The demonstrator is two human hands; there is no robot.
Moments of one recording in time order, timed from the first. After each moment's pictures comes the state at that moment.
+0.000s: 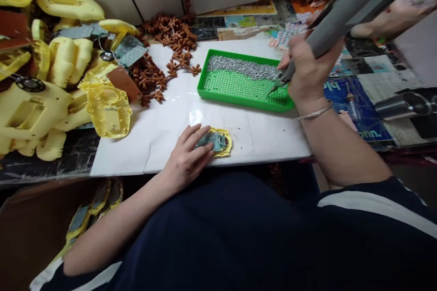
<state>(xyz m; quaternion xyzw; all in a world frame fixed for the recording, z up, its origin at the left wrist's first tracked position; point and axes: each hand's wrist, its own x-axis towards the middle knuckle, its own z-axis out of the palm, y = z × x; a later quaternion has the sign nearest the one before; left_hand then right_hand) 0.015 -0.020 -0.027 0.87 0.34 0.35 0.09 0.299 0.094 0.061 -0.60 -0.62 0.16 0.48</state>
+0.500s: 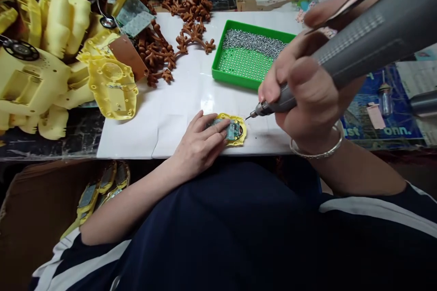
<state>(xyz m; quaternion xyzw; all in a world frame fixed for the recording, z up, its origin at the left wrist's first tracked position) 0.016 -0.020 -0.027 0.88 0.33 0.33 0.09 0.215 0.019 0.079 -0.41 -0.70 0.26 0.52</state>
